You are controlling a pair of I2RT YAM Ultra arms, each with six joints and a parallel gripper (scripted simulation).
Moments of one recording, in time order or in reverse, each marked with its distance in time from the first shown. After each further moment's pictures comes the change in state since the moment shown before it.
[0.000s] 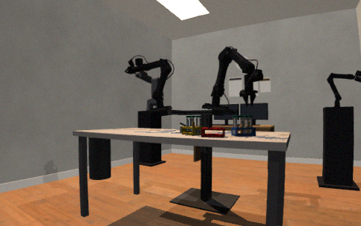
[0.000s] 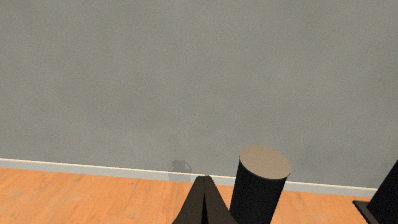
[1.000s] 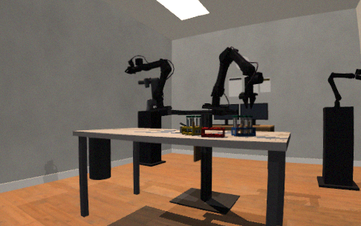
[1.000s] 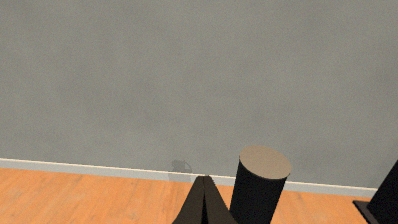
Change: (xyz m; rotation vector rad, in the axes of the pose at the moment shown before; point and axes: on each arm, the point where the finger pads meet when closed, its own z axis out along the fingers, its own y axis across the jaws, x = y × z) left arm 0.001 -0.004 0.015 0.027 0.003 0.044; right arm 0.000 0.000 0.000 0.000 0.000 0.000
